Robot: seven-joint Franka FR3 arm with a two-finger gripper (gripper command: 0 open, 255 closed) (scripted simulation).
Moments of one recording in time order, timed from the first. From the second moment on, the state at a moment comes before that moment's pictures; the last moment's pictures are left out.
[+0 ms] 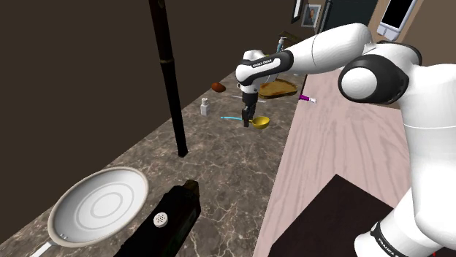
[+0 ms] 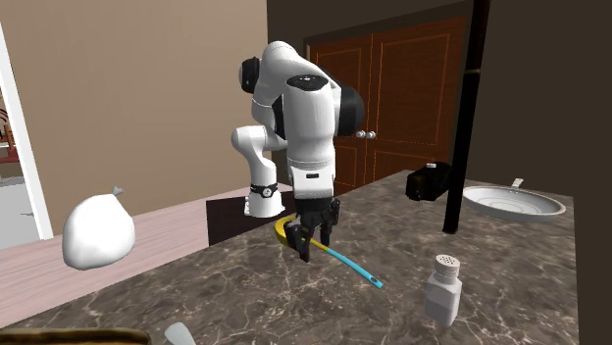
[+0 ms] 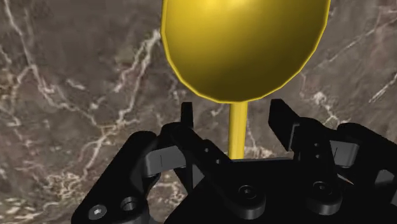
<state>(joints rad) 0.03 0.57 -0.15 -1.48 0.18 1.89 -0.61</state>
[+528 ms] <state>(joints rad) 0.03 0.57 -0.15 -1.48 0.18 1.89 -0.61</state>
